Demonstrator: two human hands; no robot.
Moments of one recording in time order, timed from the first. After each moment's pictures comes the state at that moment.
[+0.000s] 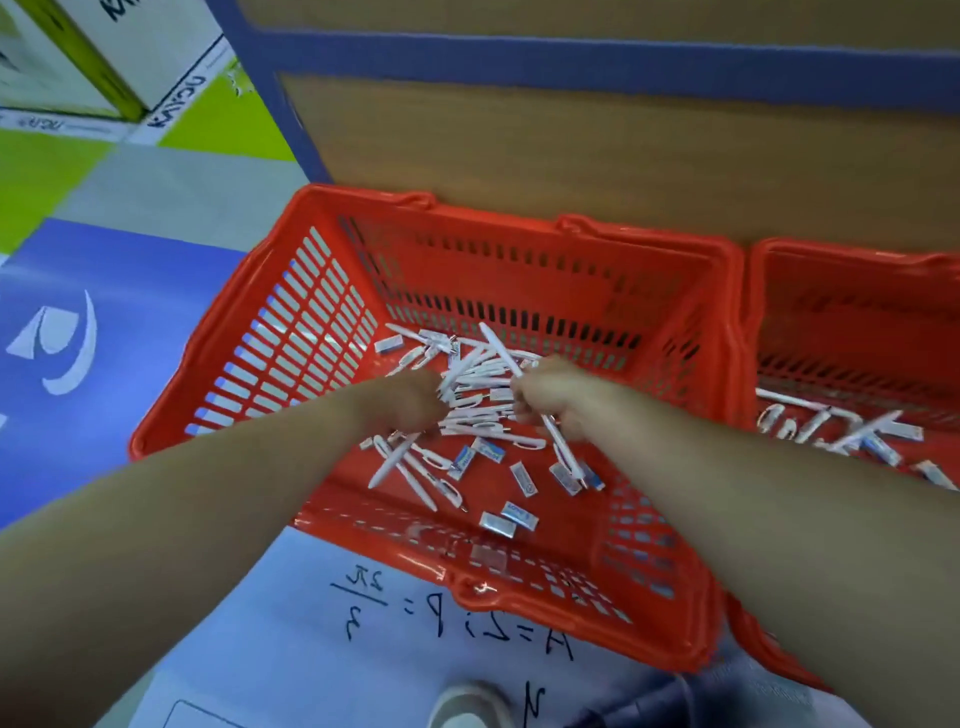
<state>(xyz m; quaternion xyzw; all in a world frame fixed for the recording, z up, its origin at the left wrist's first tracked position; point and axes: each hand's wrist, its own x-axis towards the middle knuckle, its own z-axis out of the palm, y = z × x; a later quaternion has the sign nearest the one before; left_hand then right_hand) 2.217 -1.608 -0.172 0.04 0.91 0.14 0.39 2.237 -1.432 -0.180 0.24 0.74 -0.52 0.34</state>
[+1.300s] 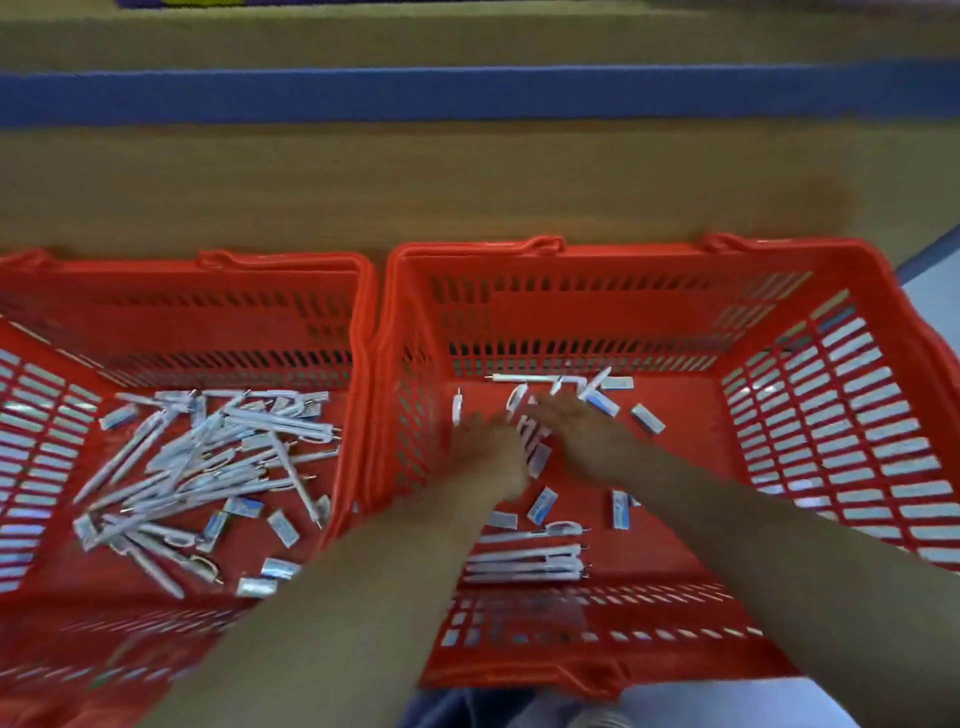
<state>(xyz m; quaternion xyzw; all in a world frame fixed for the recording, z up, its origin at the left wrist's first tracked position) 2.321 -1.261 -0.224 0.22 0.92 0.00 0.31 2.361 -1.116 -0.260 -0.05 0.96 -0.20 0.19</state>
